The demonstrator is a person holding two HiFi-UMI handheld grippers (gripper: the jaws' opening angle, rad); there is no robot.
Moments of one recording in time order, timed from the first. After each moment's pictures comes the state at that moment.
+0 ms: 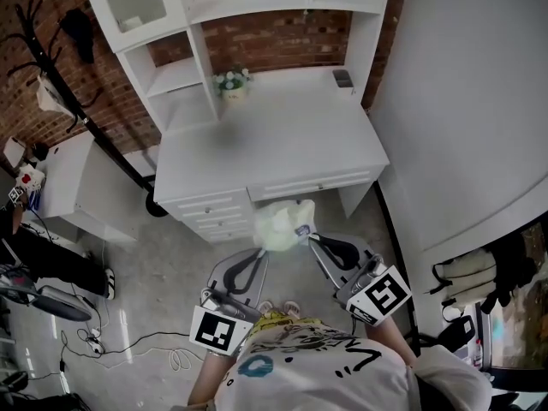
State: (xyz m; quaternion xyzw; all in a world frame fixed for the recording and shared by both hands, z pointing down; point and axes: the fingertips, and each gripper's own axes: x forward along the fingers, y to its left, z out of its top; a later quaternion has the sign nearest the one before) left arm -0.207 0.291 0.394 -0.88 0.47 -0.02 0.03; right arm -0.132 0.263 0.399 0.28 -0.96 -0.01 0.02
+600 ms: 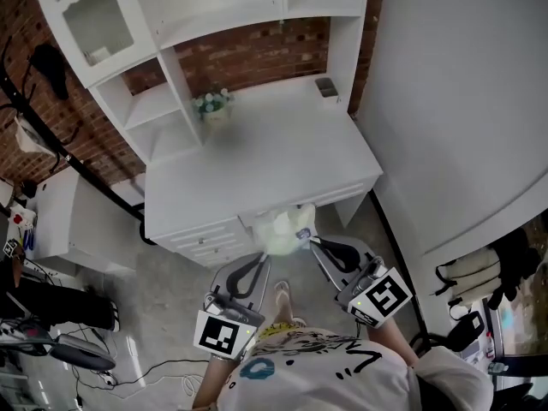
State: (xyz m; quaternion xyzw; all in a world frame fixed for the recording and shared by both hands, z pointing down) left arm -0.198 0.209 0.399 -0.90 0.43 -0.02 0.03; right arm -0.122 0.188 0.405 0.33 -0.95 -0.01 0.01
